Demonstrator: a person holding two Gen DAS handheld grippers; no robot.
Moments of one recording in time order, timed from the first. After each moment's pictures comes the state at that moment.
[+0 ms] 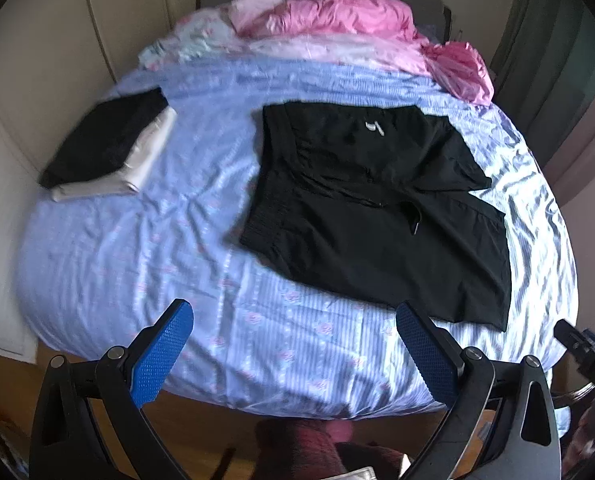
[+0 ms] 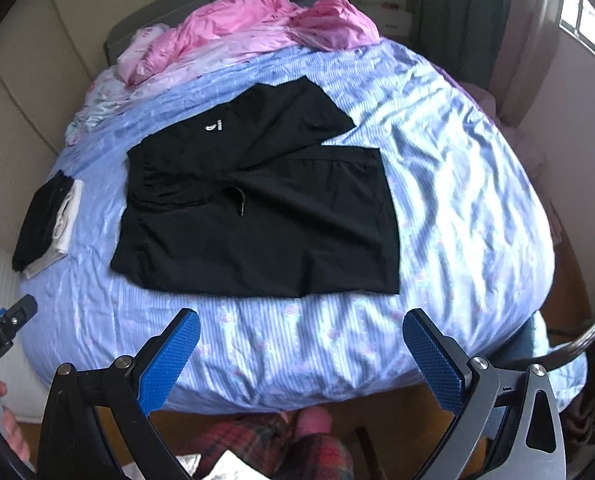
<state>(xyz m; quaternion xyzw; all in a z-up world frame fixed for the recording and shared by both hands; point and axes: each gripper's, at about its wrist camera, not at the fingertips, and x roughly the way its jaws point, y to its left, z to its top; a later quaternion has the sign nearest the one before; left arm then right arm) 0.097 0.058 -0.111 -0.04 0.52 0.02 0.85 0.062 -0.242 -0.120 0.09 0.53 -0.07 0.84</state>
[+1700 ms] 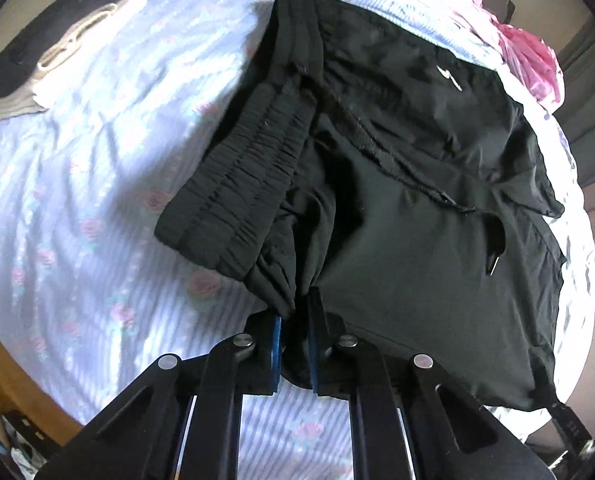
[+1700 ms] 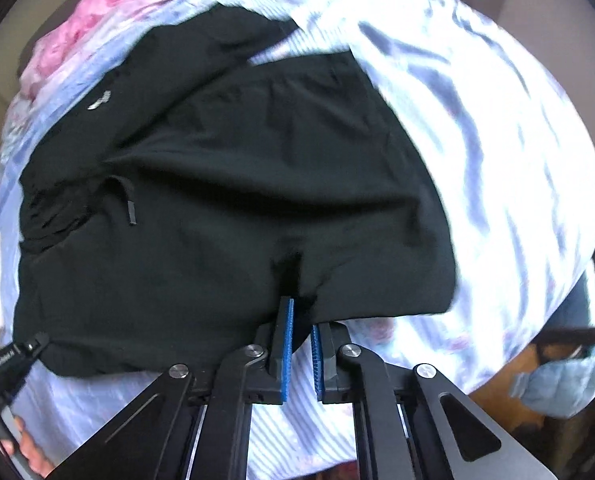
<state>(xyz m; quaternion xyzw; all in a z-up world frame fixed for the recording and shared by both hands) 0.192 0.066 -0.279 -0.14 0.60 0.05 0.78 0.138 -0.272 -0.267 0.15 0.58 -0.15 0.78</state>
